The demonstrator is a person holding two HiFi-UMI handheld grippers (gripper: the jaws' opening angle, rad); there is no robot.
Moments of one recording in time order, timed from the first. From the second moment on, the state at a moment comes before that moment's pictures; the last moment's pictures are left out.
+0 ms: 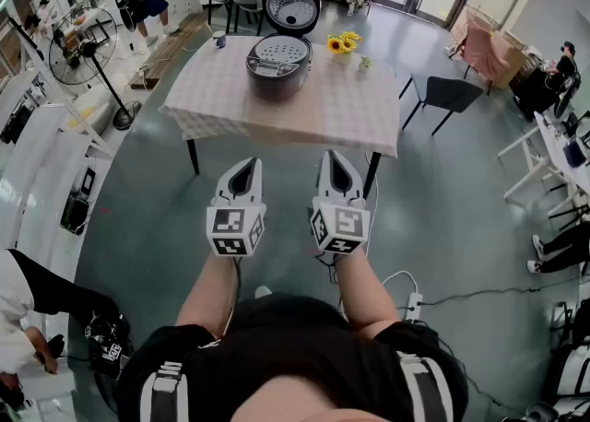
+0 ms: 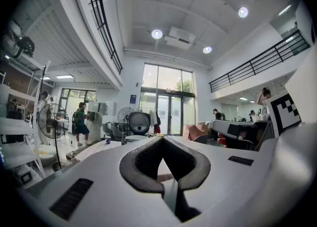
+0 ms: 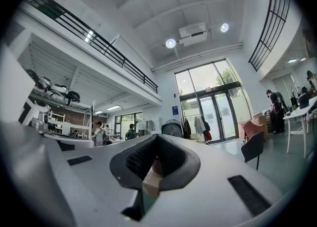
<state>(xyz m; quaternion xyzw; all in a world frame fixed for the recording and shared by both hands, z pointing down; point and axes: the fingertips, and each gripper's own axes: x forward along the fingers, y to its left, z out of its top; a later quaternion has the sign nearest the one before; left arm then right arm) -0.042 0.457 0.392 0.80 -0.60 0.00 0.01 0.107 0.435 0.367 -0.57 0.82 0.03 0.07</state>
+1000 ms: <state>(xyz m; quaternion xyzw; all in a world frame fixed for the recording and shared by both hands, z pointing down) -0.102 0.444 0.379 0.82 -0.58 0.00 0.00 0.056 0.431 0.361 -0.60 0.80 0.04 0.09</state>
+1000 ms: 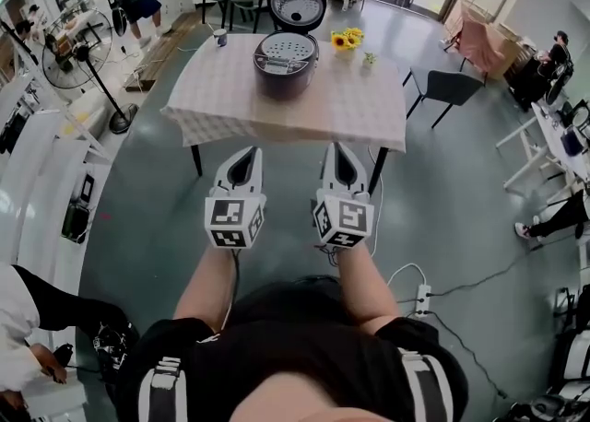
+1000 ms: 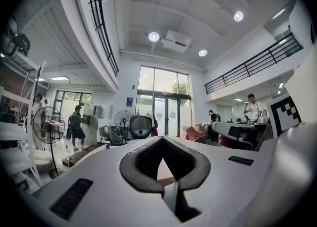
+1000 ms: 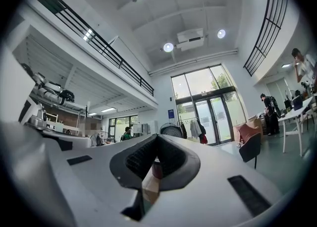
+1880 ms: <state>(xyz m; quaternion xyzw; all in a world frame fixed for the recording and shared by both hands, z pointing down) -0.157 0.369 0.397 0.82 -0.58 0.01 0.00 0.016 0.349 0.379 -0.60 0.80 0.03 0.08</state>
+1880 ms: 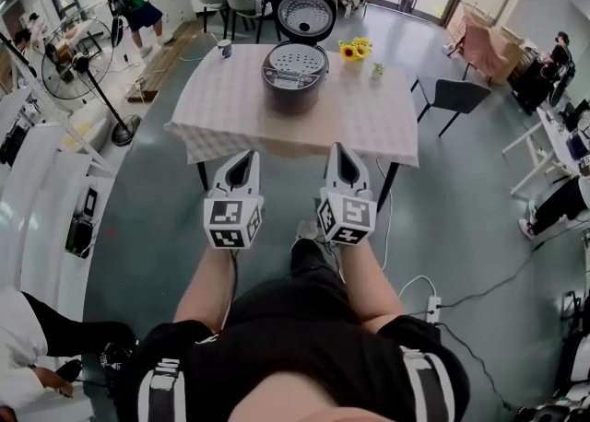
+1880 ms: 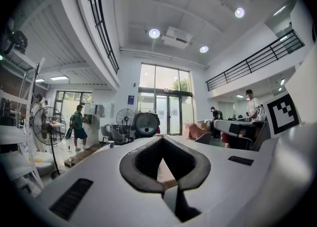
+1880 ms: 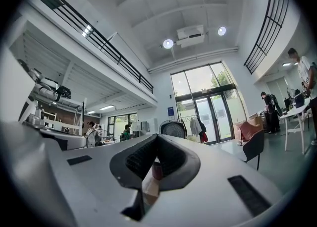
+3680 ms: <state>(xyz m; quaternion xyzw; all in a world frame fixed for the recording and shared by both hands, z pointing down) -0.142 -0.165 0.378 0.86 -0.51 0.04 0.01 0.043 -0.151 0.380 -0.65 0.76 -0.01 0.05</state>
